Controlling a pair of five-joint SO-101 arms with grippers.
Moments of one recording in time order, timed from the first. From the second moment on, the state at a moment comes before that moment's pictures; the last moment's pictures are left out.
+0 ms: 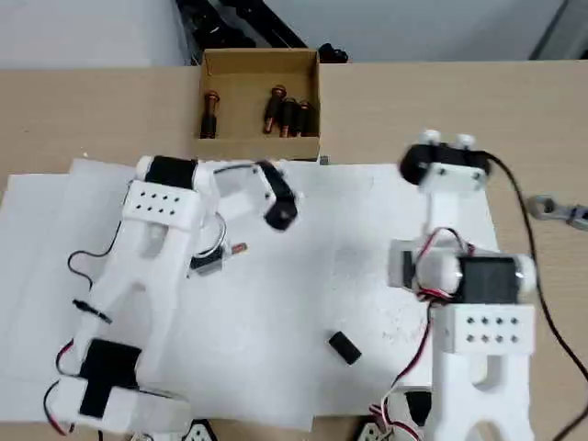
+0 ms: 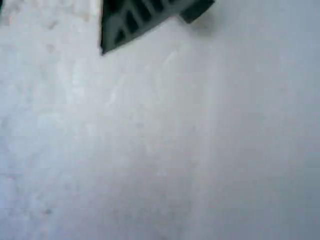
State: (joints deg) left arm 7.2 -2.9 12.4 98.8 -54.2; right arm -0.9 -45.1 28.1 91.0 -4.5
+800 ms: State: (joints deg) left arm 3.8 -4.8 27.2 86.1 -78.9; right arm 1.8 -61.7 39.0 91.0 -3.5
